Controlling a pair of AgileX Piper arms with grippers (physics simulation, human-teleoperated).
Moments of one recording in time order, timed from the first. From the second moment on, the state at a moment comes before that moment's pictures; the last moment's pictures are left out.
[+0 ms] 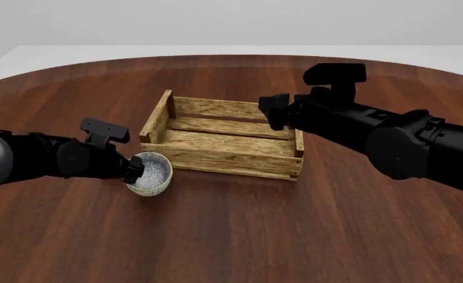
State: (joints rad) left arm -0.16 1.62 -0.82 0.17 0.13; right arm 0.51 1.38 -0.90 -0.08 0.22
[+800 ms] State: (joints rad) left arm -0.24 1.39 -0.75 0.21 0.22; right arm 0.52 1.37 -0.89 -0.08 0.22
